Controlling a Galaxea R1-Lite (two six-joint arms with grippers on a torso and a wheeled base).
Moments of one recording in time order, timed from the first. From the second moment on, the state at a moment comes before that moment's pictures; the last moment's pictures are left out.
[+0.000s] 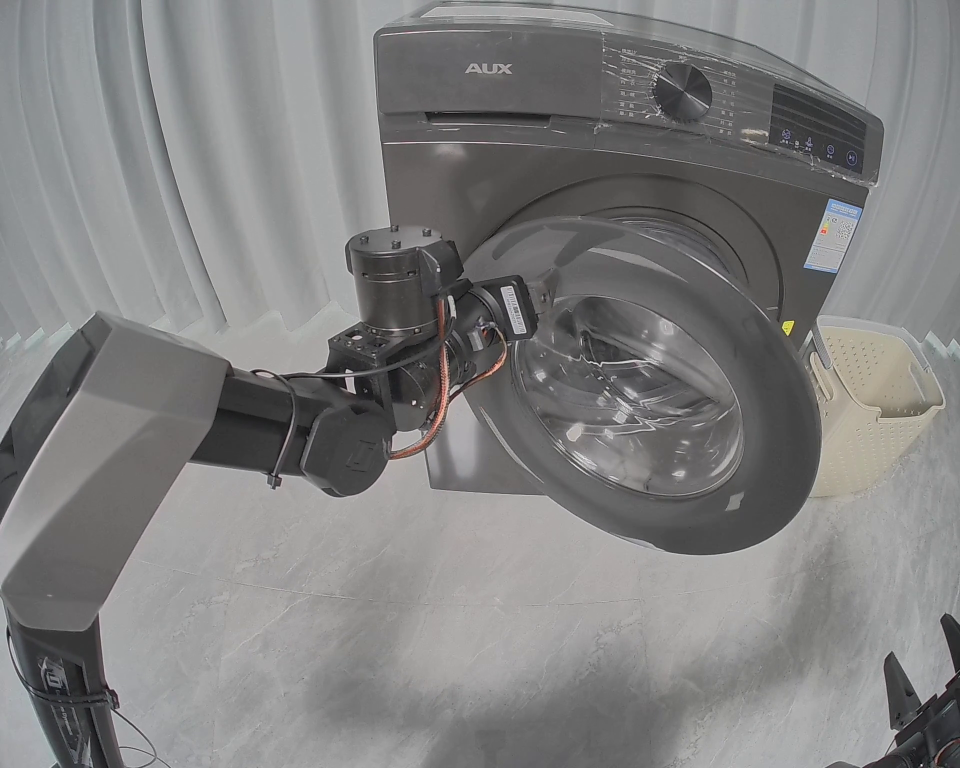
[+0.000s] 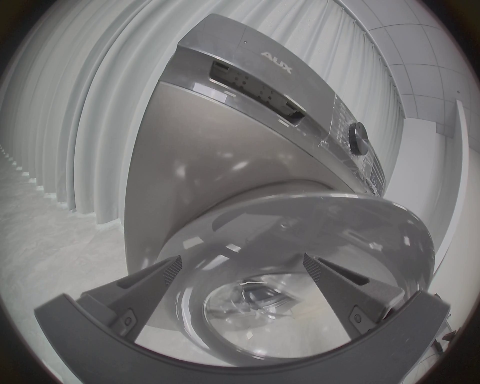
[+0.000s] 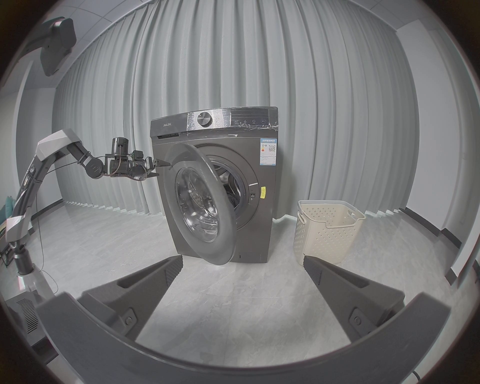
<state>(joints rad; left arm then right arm) -0.63 2.17 -1.53 -0.73 0.20 -0.29 0.00 0.02 -0.02 0.02 0.02 -0.01</state>
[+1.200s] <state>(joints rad) -0.61 1.07 -0.33 -0.61 0.10 -0.08 0.00 0.02 -0.02 0.02 0.02 -0.01</state>
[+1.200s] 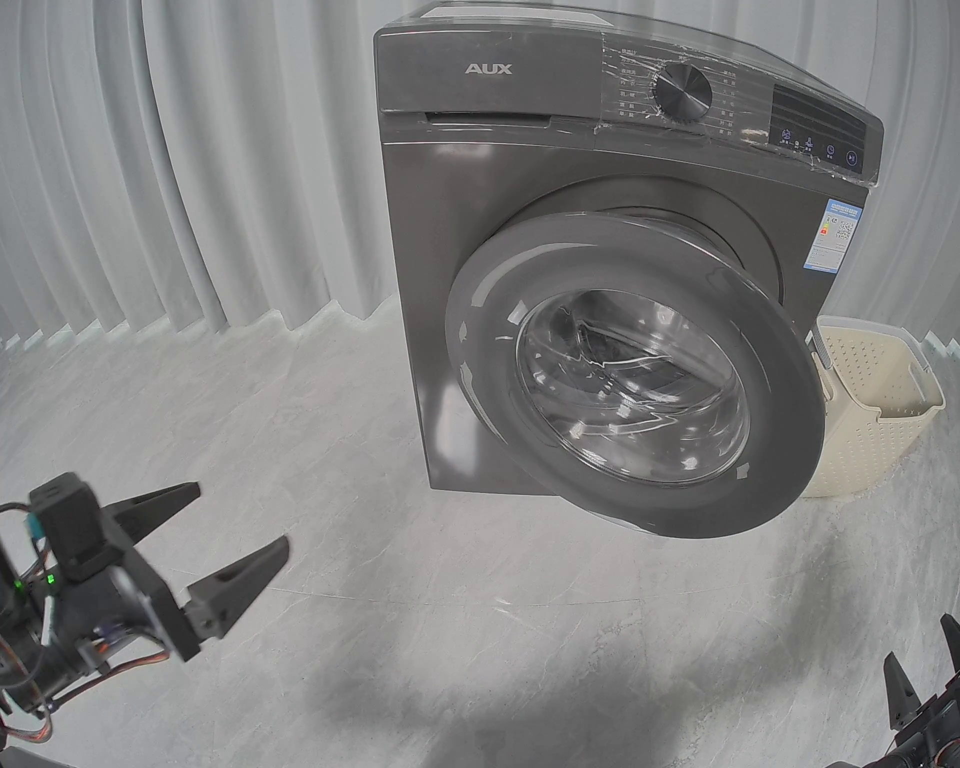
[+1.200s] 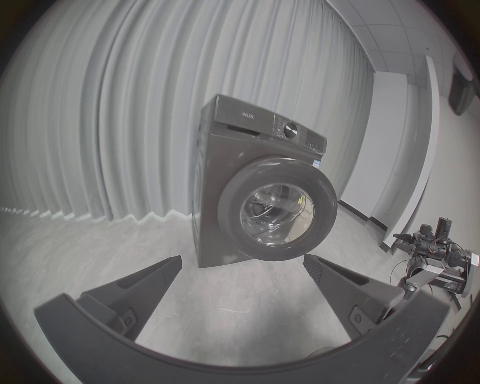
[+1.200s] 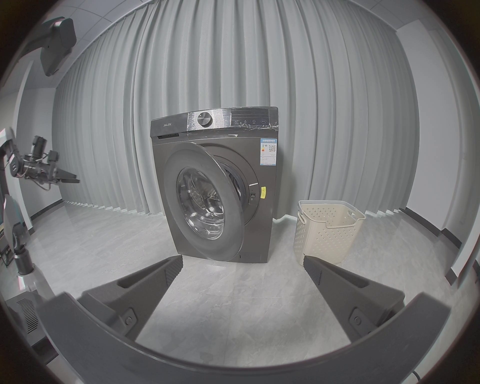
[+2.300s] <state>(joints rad) 0.02 0.05 -0.02 -0.02 0.03 -0.05 0.02 0.04 -0.15 0.01 0.04 -0.01</state>
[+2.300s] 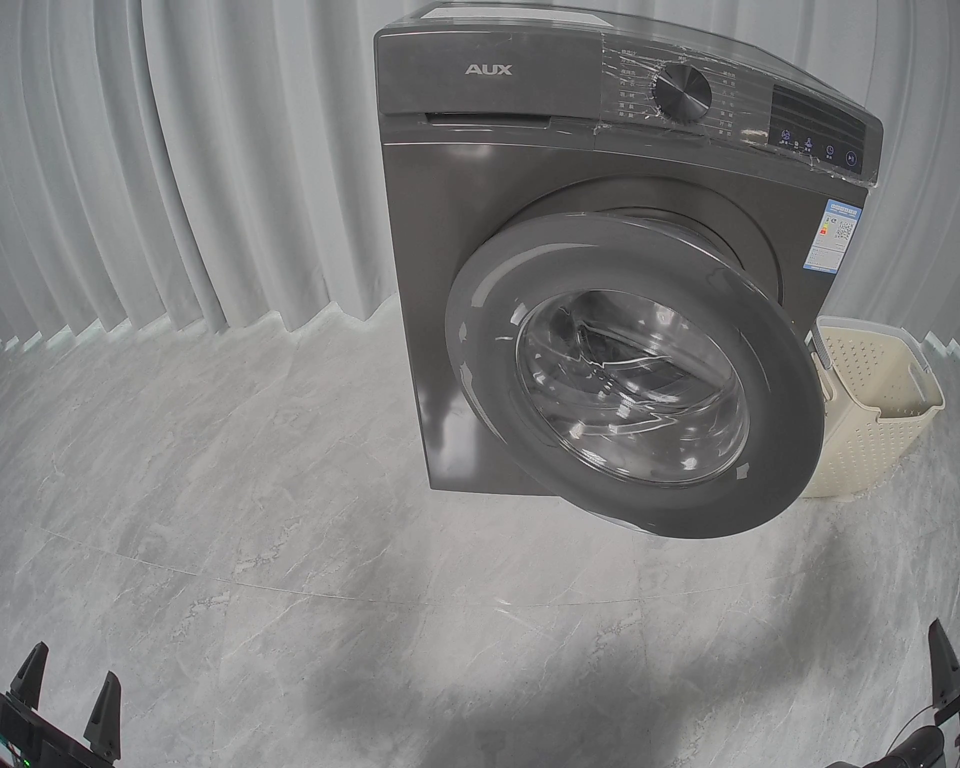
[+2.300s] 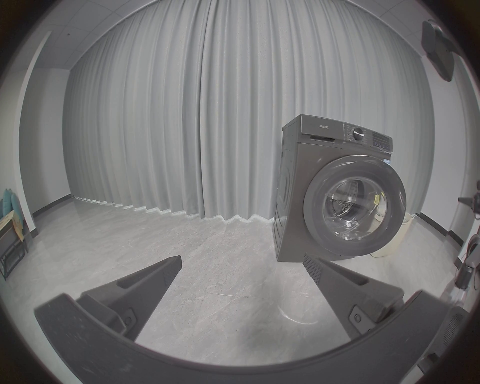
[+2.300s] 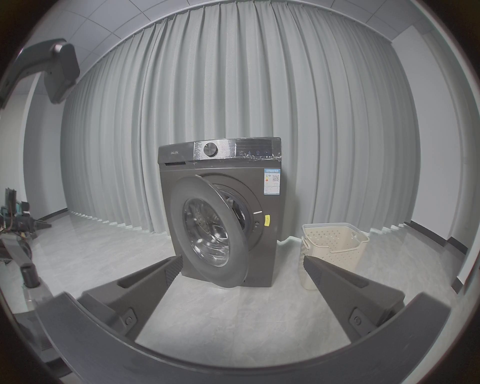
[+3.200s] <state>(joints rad) 0.00 0.01 -0.02 0.00 0.00 0.00 0.21 1.04 -0.36 -0.48 0.03 0.14</state>
